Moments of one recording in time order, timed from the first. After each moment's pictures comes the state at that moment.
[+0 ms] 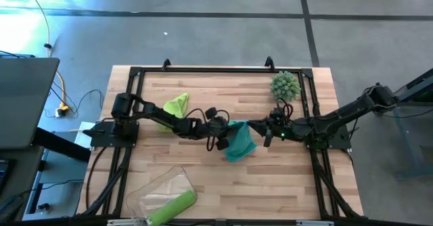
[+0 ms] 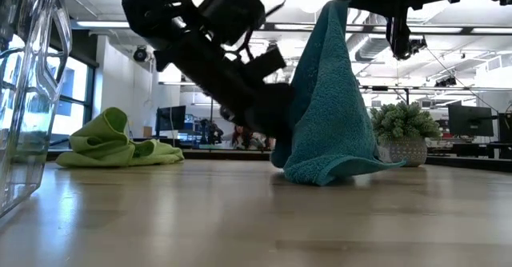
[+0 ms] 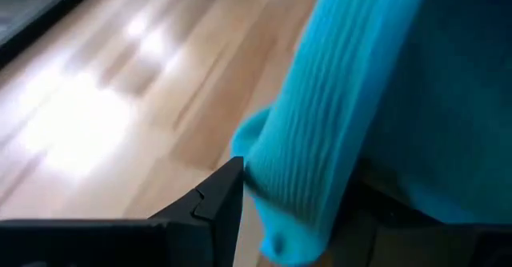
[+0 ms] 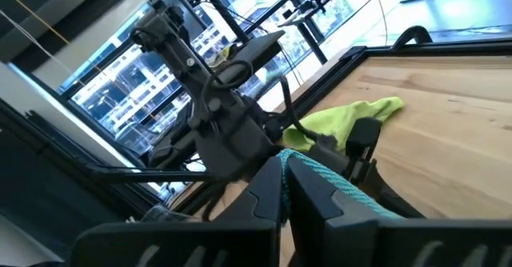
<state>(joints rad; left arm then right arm) 0.04 1.98 1.01 0.31 -0.45 -0.14 0.35 1.05 0.46 0.53 0.59 0.70</state>
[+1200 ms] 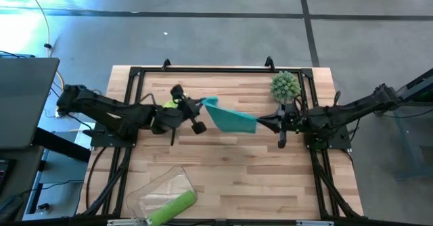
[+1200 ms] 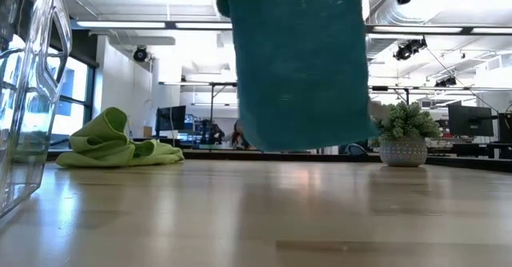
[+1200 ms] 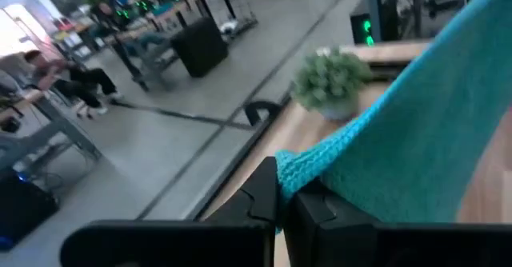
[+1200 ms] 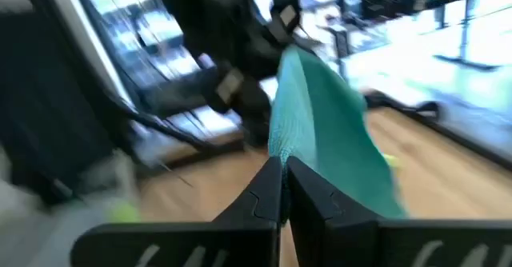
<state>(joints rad) -0.11 1.32 1.03 -0.12 -0.89 0.06 0.35 0.82 0.66 0.08 0.47 0.29</state>
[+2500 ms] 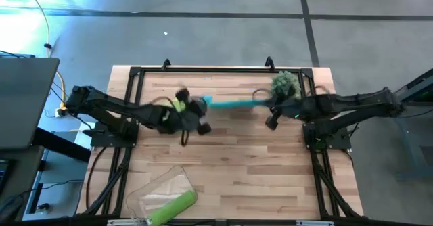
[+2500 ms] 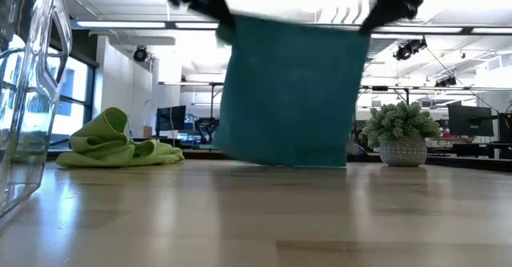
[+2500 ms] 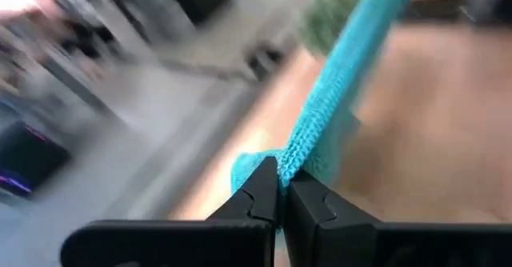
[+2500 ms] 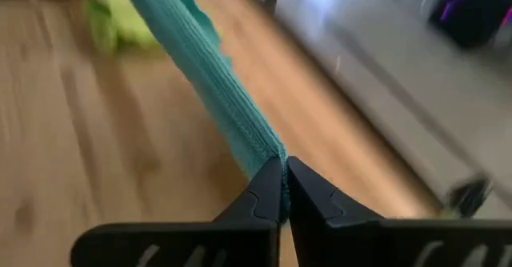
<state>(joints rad) -0.08 1.45 1.14 -0.38 -0.86 -0.15 0.13 0.98 0.93 -0.69 0.60 0.29</state>
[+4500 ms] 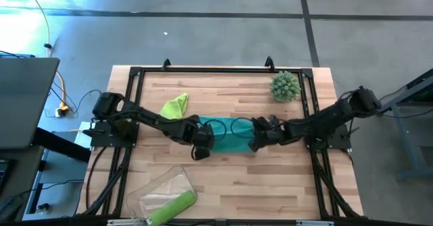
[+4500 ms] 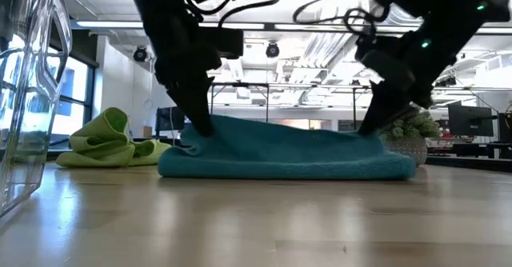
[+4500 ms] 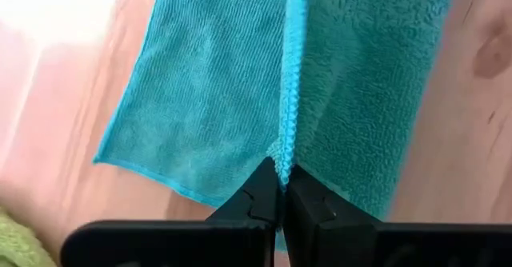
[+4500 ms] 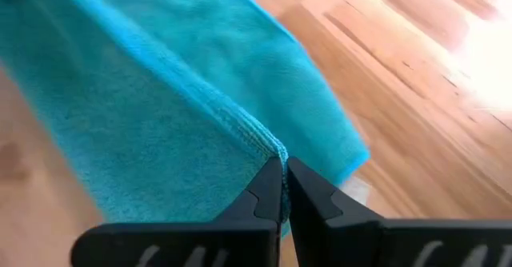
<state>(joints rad) -0.08 1.79 1.15 -0.63 -0.35 -0.43 0.25 1.42 0.67 -0.32 0.52 0.82</state>
